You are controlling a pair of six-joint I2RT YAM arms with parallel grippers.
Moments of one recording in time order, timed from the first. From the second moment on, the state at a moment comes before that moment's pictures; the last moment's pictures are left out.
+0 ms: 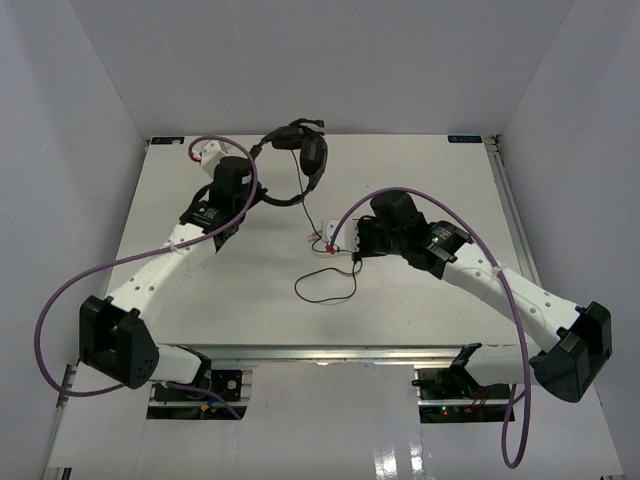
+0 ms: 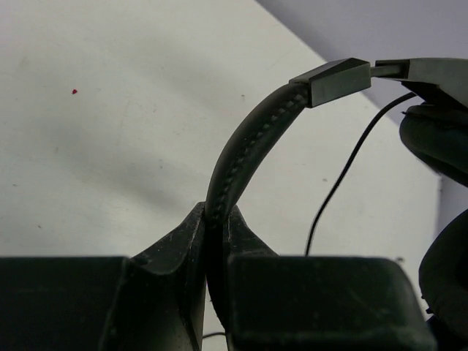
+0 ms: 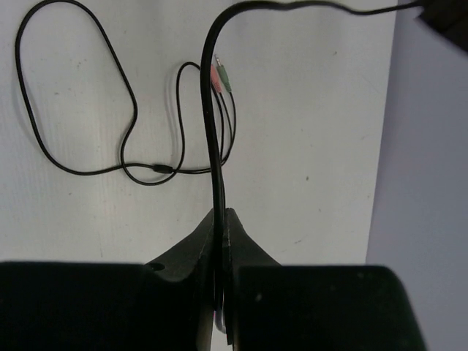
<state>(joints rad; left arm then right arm) -0.43 1.35 1.17 -0.28 -0.41 -0.83 0.81 1.26 1.14 -0.56 -0.13 -0.96</state>
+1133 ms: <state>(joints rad) -0.68 1.42 0.83 0.00 -0.35 -0.44 0.68 1.16 1.21 -0.57 -0.12 -0.97</state>
